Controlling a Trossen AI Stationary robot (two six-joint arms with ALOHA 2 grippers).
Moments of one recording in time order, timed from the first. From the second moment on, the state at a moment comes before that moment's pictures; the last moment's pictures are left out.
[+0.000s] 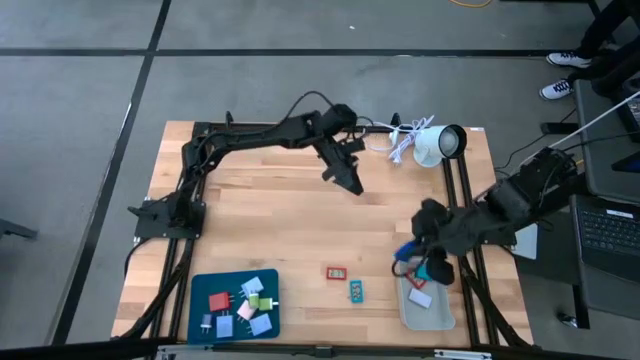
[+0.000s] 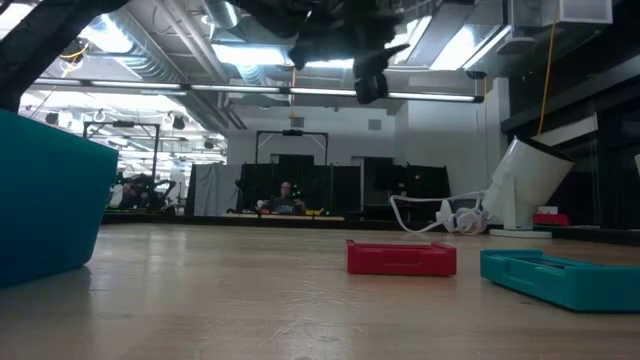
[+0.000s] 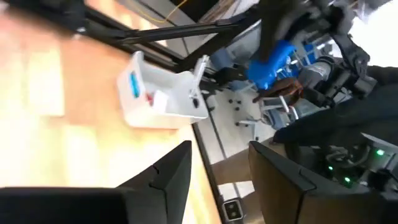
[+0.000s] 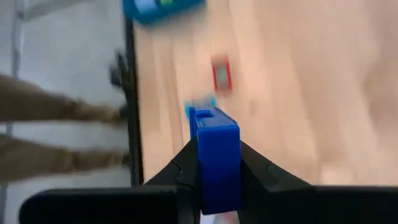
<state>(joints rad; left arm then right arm) 0.34 2.05 1.84 -0.42 1.11 -0.31 0.62 1.26 1.48 -1.21 0.18 0.77</state>
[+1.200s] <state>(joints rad) 0.14 2.08 1.84 -0.94 0.46 0.01 0.97 1.26 0.81 -0.71 0.08 1.62</state>
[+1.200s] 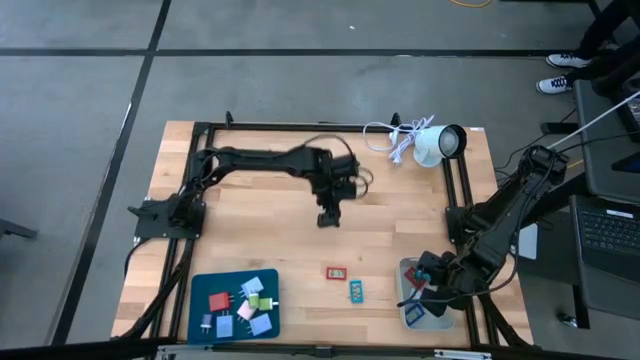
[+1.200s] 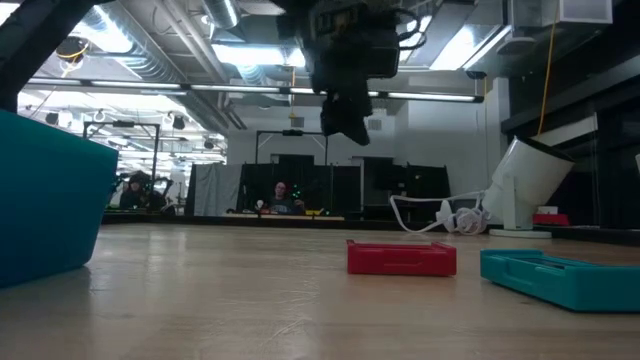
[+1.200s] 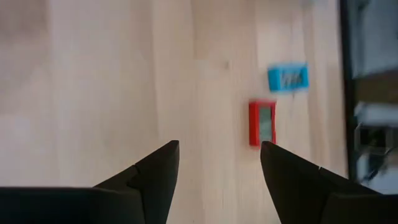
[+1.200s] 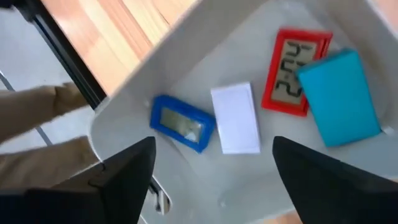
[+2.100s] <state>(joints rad) -0.27 2.24 1.84 -0.84 0.04 -0.37 0.97 1.26 0.82 -0.69 0.20 1.52</state>
